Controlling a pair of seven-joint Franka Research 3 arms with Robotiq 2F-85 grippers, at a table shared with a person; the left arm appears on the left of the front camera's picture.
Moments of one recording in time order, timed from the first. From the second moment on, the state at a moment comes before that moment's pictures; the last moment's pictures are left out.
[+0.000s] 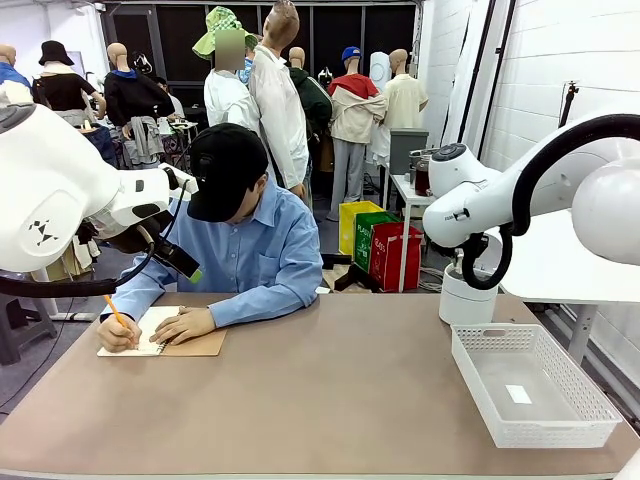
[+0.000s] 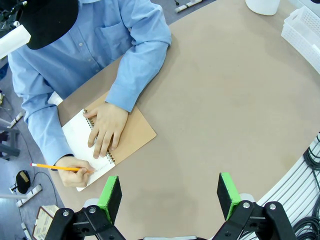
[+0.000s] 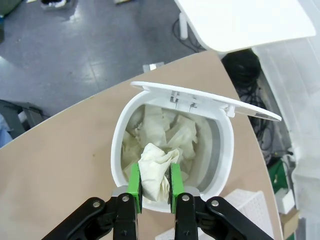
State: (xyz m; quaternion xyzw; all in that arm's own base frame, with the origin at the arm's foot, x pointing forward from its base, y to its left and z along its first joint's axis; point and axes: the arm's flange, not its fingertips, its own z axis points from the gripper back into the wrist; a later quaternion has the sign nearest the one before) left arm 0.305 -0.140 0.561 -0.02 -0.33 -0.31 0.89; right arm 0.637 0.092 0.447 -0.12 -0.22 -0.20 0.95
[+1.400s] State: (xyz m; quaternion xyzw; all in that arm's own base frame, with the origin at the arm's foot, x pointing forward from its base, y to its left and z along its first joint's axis) left arm 0.305 -0.140 0.561 -0.02 -0.33 -0.31 0.89; right arm 0.655 0.080 0.430 -0.15 -0.20 -0.24 0.94
